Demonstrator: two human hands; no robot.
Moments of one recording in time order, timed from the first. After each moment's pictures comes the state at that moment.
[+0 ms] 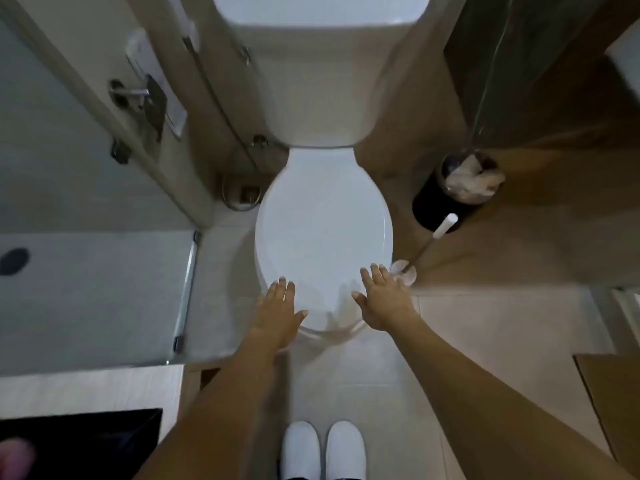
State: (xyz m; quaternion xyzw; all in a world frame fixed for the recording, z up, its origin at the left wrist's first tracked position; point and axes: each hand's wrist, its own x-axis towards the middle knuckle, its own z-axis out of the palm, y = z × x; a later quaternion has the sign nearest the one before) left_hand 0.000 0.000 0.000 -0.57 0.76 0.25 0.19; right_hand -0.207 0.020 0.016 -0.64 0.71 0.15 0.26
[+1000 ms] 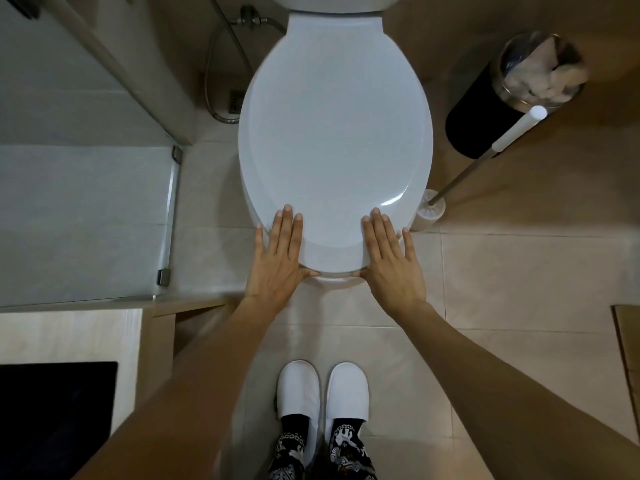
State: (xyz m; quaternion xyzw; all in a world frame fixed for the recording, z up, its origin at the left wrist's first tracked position) left_hand 0.009 0.023 -0.144 -0.53 0.84 -0.02 0.11; right_hand -0.203 0.065 -0.136 -0.73 0.67 0.09 0.06
